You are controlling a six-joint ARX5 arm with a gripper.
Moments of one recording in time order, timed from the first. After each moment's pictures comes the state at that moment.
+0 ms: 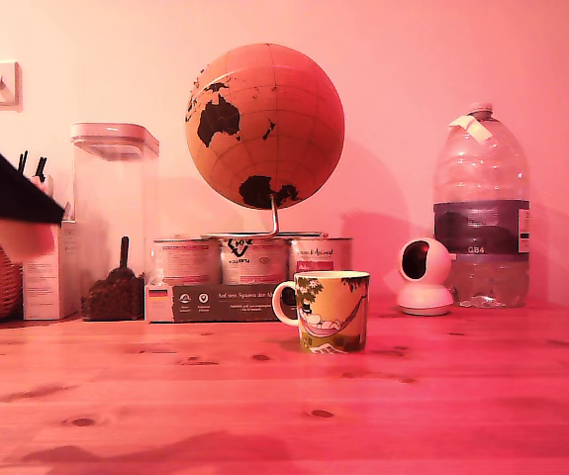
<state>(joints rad) -0.52 0.59 0.19 0.06 0.18 -0.10</state>
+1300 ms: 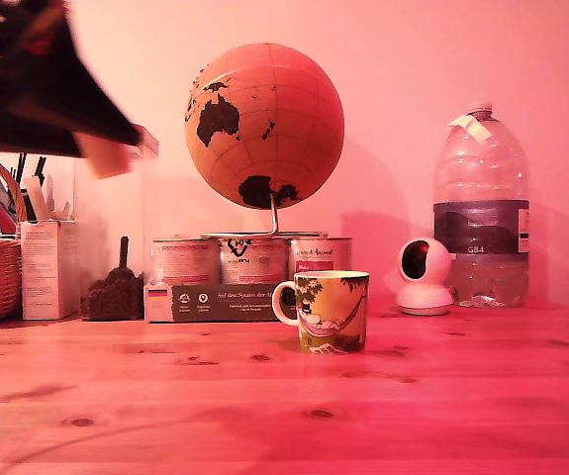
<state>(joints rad) -0.52 0.97 0.54 0.07 0.21 -0.10</state>
